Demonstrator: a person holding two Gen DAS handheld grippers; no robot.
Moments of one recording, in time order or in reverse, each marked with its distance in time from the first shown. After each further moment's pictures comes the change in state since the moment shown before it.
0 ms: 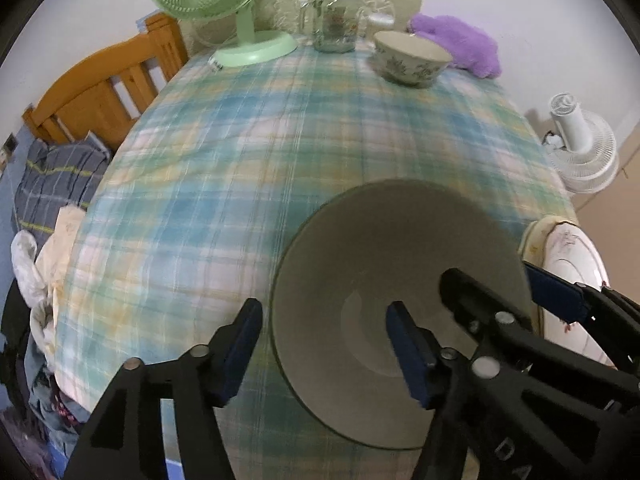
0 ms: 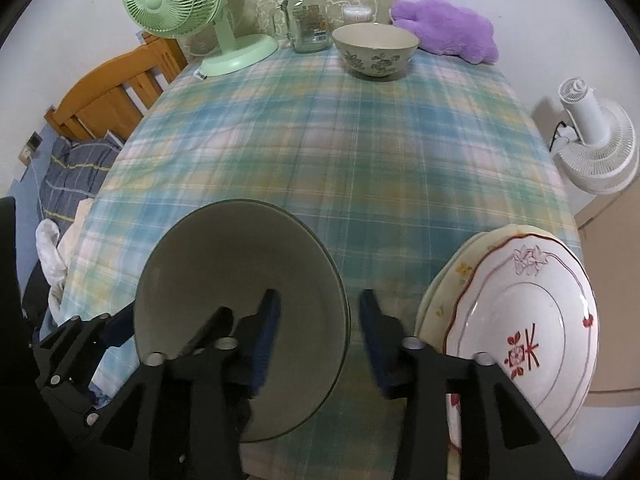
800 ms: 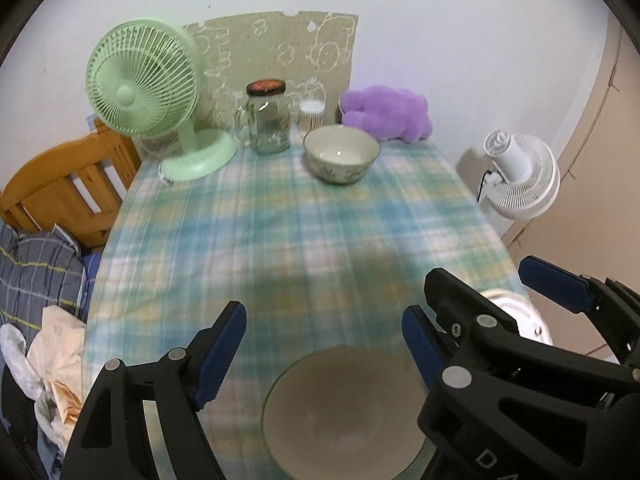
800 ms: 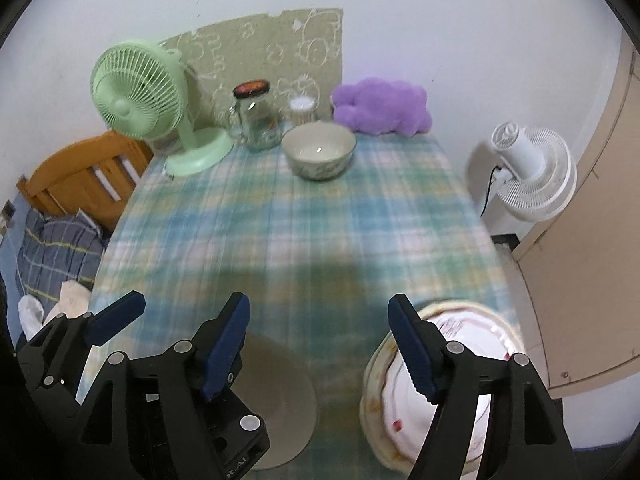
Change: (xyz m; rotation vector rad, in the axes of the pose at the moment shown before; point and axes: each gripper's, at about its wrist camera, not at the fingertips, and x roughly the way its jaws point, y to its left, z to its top) left arm -0.063 -0.024 0.082 0.148 -0.181 -0.136; right arm -0.084 -0.012 0.066 0.101 -0.204 -0.156
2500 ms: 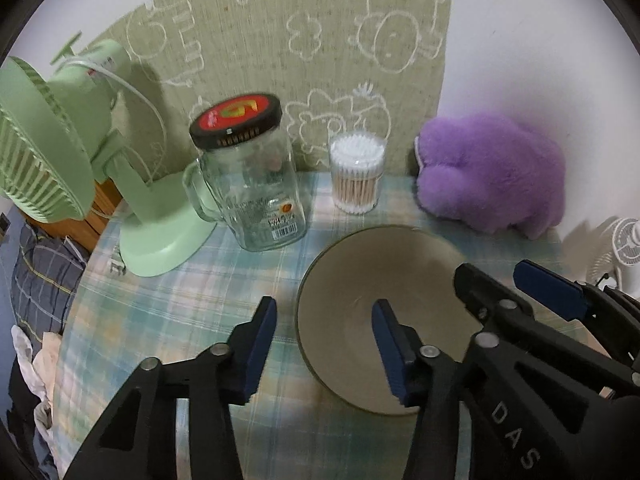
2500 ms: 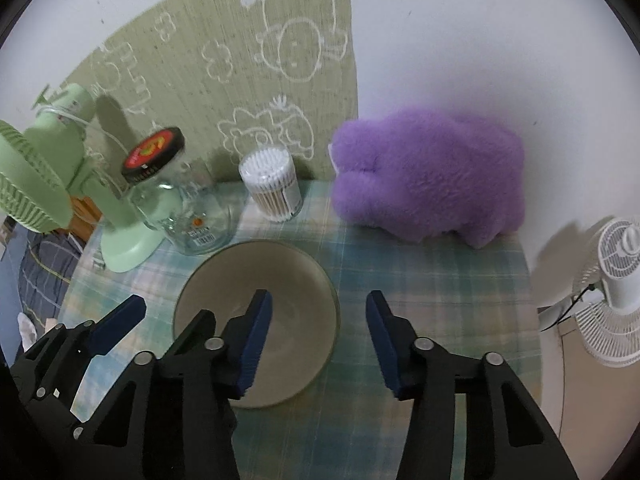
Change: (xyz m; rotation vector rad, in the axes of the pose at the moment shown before) left arm 0.236 -0.019 0.191 -0.150 0.027 0.262; right arm 0.263 -0.061 0.209 -0.102 0.038 0.173
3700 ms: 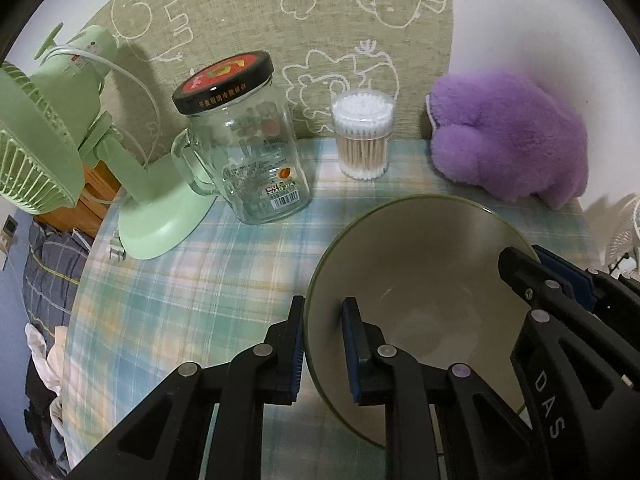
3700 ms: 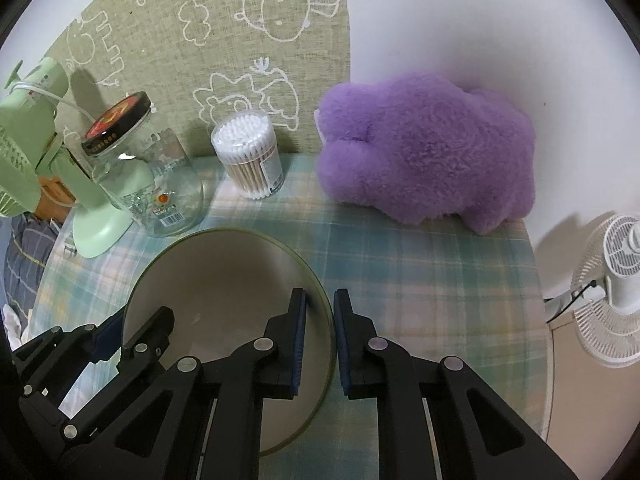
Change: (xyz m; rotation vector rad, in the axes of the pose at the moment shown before) left arm 0.014 -0.008 -0.007 0.027 0.085 0.057; right arm 0.019 -0.007 -0.005 -0.017 0.050 -0.055
